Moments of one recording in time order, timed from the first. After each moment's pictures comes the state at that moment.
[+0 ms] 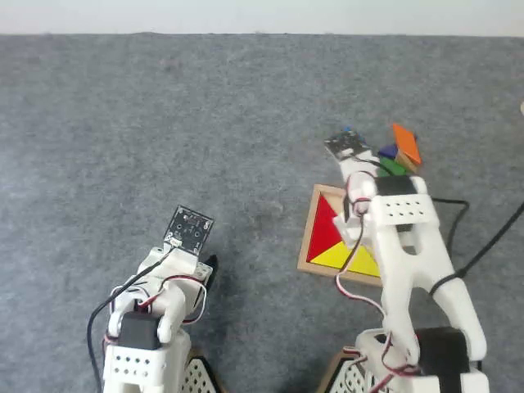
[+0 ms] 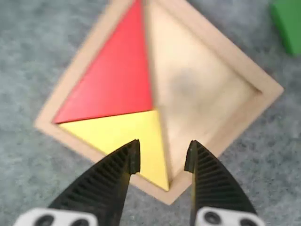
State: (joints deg) left arm 0.0 -103.1 97.2 72.0 -10.1; right arm -7.6 -15.6 39.8 67.9 18.1
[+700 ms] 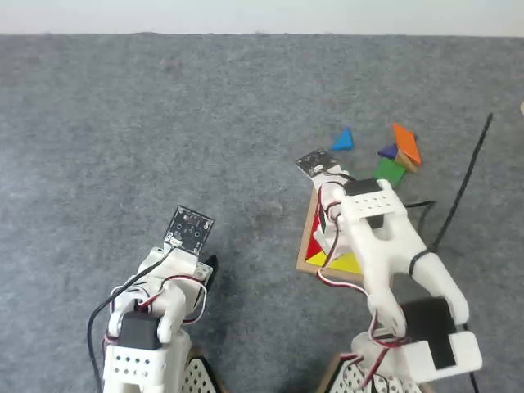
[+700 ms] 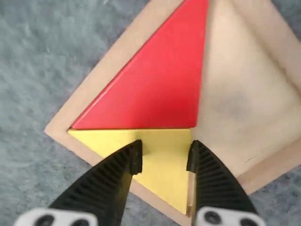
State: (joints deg) left arm 0.1 -103.1 97.2 72.0 -10.1; right arm -15.4 -8.1 40.5 63.7 17.4
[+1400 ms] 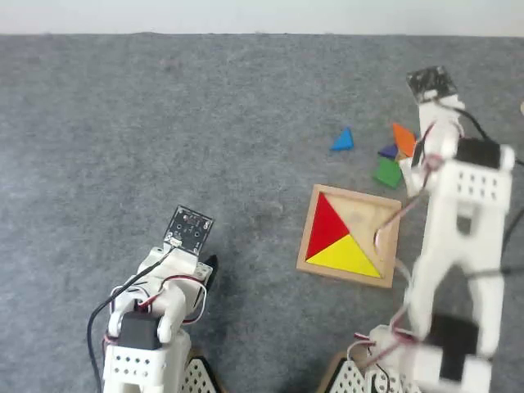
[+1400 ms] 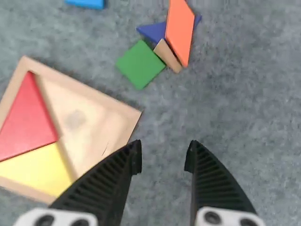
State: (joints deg) left arm 0.0 -103.1 97.2 72.0 -10.1; right arm 9.2 -5.1 5.1 77.5 26.9
